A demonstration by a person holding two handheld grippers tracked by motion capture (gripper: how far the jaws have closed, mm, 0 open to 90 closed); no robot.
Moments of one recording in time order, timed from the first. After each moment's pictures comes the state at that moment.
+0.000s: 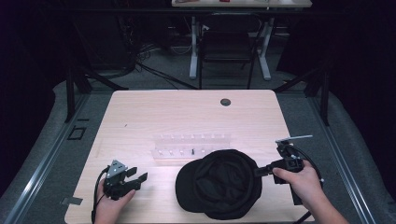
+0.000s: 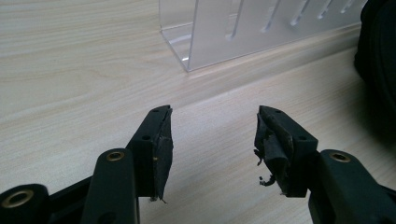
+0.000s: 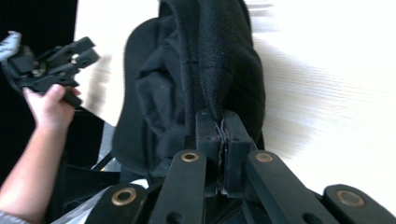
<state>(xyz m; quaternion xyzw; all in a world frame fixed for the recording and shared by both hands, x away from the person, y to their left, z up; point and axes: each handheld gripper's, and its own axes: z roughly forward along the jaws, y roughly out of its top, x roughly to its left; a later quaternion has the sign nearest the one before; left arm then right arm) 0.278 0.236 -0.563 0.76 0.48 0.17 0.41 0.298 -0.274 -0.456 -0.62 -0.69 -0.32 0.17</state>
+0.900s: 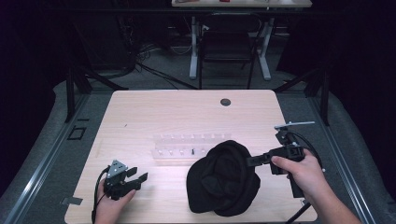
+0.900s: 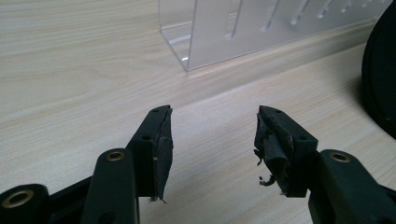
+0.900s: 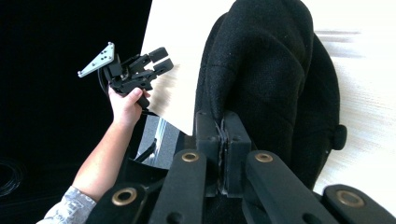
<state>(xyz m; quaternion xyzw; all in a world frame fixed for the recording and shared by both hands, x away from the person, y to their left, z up) 0.278 0.236 -0.564 0.76 0.48 0.17 0.41 0.297 -0.253 -0.394 -0.58 -0.69 -0.37 0.21</state>
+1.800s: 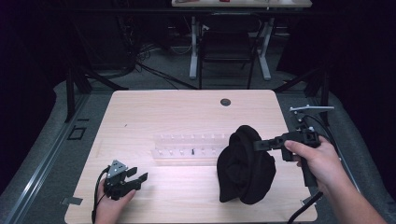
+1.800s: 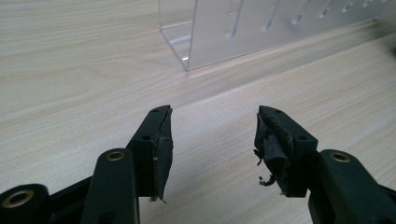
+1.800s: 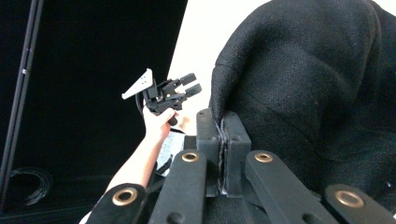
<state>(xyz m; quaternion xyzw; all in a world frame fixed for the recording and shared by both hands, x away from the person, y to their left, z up) 0.278 0.235 -0.564 0.76 0.48 0.17 0.41 0.299 -0.268 -0.343 -0.58 -0.67 -0.42 0.21</state>
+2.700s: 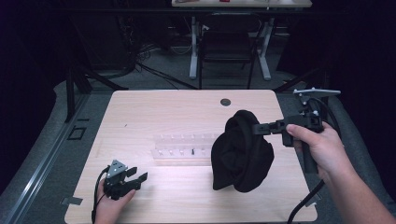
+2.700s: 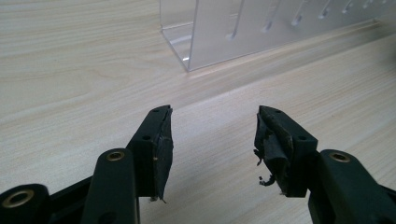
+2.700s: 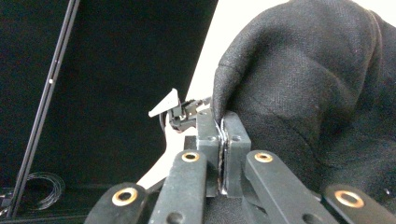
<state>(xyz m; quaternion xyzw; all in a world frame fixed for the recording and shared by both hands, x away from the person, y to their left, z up) 0.279 0.236 -0.563 0.76 0.48 0.17 0.41 0.308 -0.260 -0.305 -0.56 -0.66 -0.46 0.20</state>
